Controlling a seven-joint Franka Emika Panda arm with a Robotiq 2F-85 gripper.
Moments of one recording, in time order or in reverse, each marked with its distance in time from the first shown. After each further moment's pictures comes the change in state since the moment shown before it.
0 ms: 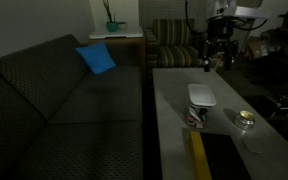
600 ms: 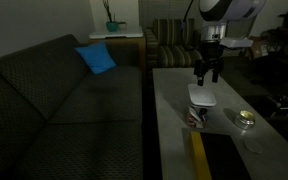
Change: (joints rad) arm -0.005 0.254 0.000 0.261 -0.036 0.114 -0.217
